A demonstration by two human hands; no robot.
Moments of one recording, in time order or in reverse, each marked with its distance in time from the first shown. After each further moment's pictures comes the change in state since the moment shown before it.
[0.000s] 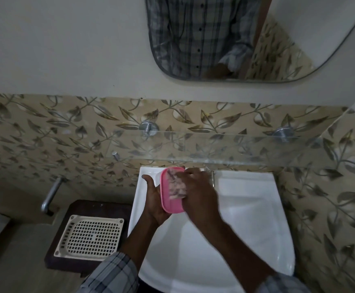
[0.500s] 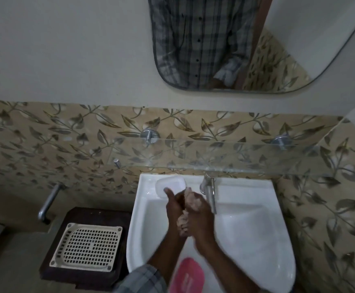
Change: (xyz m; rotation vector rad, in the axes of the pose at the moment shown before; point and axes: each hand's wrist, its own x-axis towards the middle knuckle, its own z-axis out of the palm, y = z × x) left_hand 0.015 -0.045 0.023 0.183 0.465 0.237; right_hand -0.017 0.026 0.046 0.807 0.072 0.631
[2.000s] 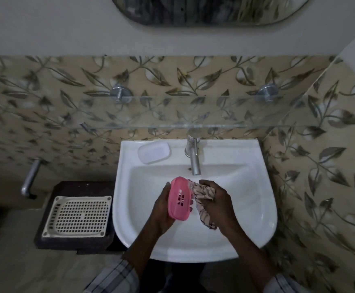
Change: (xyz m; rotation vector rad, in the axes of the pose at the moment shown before) left_hand -0.018 -0.075 -0.073 0.132 -0.306 -0.365; right_hand -0.003 0.102 -0.086 -0.207 -0.062 -0.047
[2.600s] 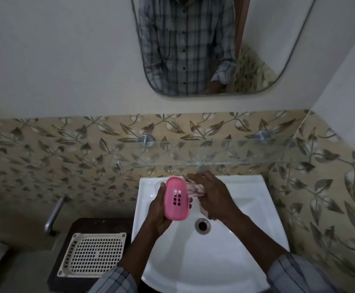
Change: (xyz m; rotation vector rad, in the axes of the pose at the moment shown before) left_hand -0.050 0.109 0.040 0.010 -0.084 0.244; right_hand 0.011 -0.138 -0.016 -0.551 0.011 -0.716
